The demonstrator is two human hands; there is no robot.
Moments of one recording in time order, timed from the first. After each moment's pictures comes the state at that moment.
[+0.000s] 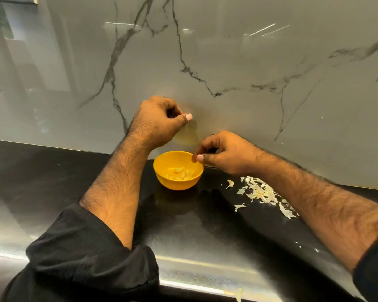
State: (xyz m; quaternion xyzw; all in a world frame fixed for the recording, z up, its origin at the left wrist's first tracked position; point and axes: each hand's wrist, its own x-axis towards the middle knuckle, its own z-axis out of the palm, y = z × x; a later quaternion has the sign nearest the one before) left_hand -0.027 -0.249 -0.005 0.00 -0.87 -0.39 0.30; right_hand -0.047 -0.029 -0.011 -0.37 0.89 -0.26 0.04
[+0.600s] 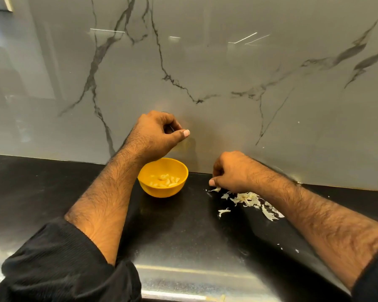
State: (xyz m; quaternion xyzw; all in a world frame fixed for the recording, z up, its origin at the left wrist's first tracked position) left_hand -0.027 -0.224 -0.012 -0.04 -0.89 -0.37 0.27; right_hand -0.040 0.003 -0.022 -0.20 0.98 -0.05 0.04
